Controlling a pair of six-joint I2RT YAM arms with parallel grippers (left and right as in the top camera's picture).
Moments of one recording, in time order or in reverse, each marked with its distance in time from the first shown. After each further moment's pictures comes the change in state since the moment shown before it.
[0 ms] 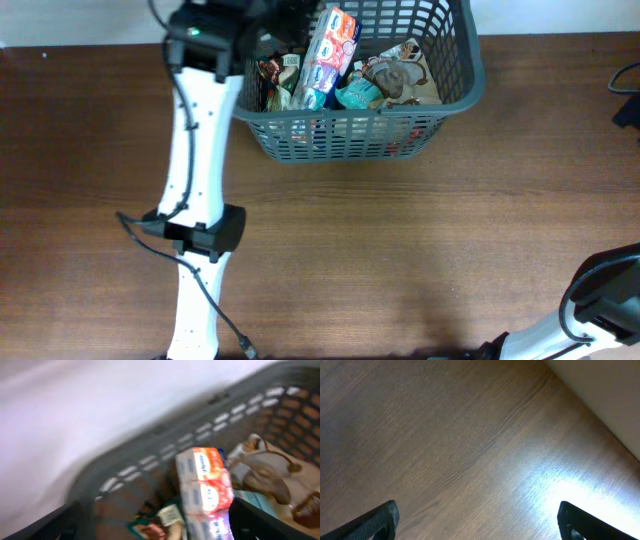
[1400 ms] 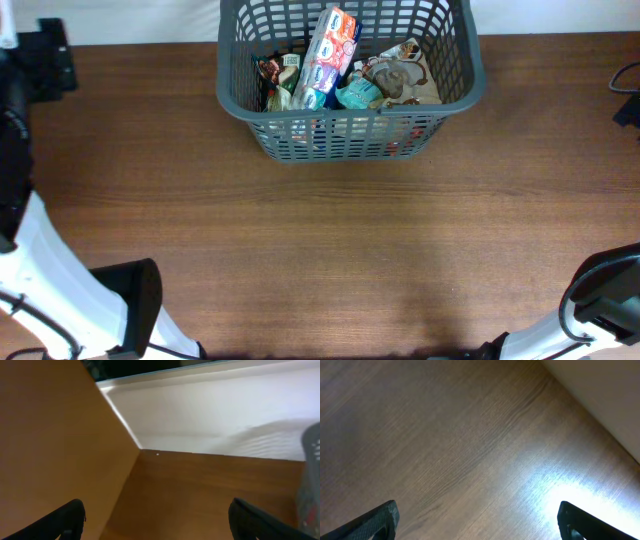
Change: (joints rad) left arm 0.452 -0.507 0.010 -0.381 -0.334 -0.045; right arm 0.000 0.000 0.000 0.018 0.000 0.000
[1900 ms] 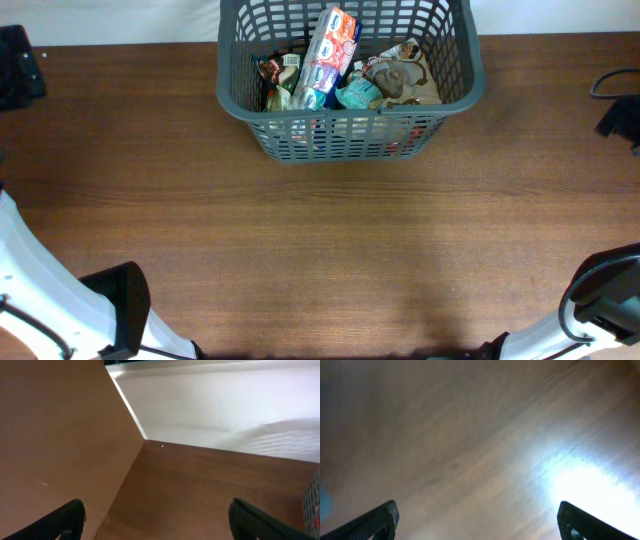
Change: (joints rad) left arm 0.133 -0.019 -0.062 0.009 0.101 -0.007; right arm 0.002 0.000 0.004 -0.169 -0.166 -0.077
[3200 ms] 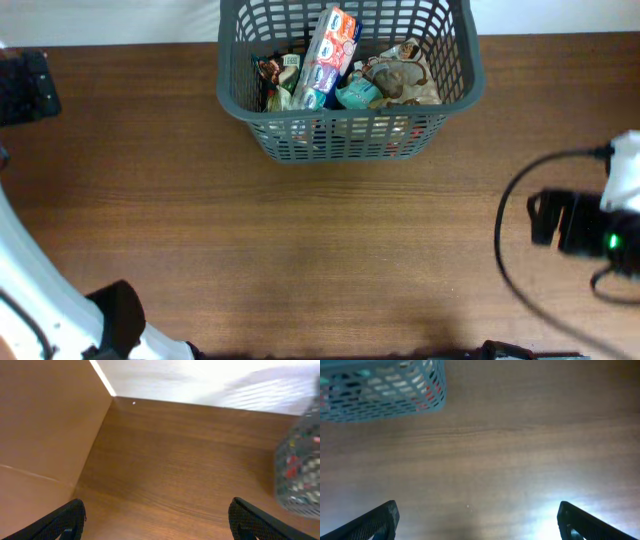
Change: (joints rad) left arm 0.105 -0.096 -0.367 0.020 0.206 0.016; right arm 0.297 -0.777 -0.259 -0.198 -0.178 -0.201
